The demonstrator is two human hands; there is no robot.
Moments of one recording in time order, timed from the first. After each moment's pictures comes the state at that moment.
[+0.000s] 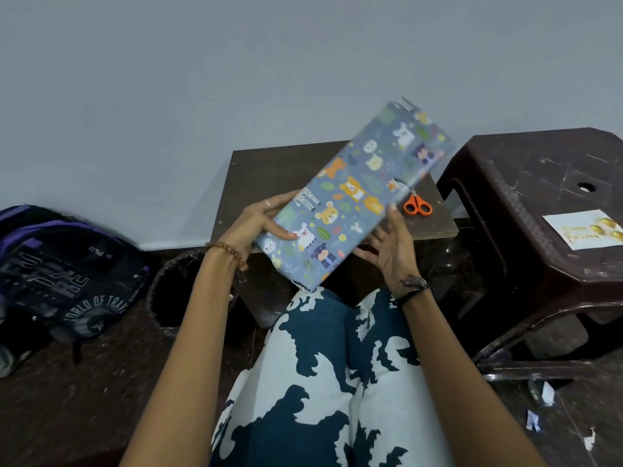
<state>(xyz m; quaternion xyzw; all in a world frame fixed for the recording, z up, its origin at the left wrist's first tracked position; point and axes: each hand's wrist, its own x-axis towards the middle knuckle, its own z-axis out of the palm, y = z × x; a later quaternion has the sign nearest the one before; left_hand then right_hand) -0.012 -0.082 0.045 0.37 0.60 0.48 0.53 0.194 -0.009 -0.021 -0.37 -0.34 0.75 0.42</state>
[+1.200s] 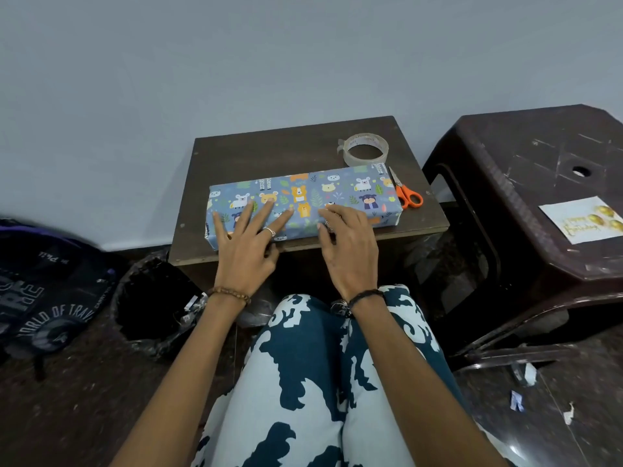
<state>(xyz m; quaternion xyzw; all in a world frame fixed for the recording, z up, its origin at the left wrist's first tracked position) -0.004 -0.065 -0.042 0.66 0.74 0.13 -0.10 0.152 -0.008 -0.052 -0.47 -0.77 0.09 0.42</state>
